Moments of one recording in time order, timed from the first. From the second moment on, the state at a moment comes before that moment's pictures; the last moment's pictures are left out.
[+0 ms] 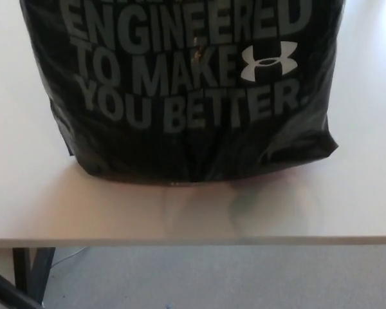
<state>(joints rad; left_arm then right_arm) -0.99 0.69 -0.05 0.10 0.35 0.10 -0.02 -1.15 -0.52 0.02 0.39 0.11 0.31 0.17</state>
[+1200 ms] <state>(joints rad) 0.47 0.36 0.30 -0.25 0.21 -0.30 -0.04 0.37 -0.44 0.00 -0.37 -0.10 0.03 0.04</state>
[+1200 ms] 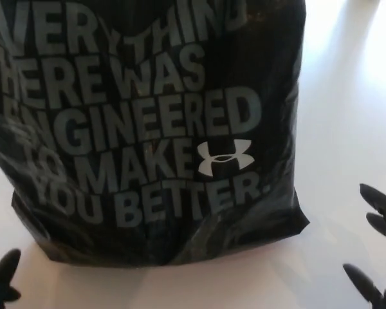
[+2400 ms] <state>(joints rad) 0.94 0.14 0.33 0.28 0.07 -0.83 -0.04 1.04 -0.32 -0.14 -0.18 -0.24 -0.50 -0.12</state>
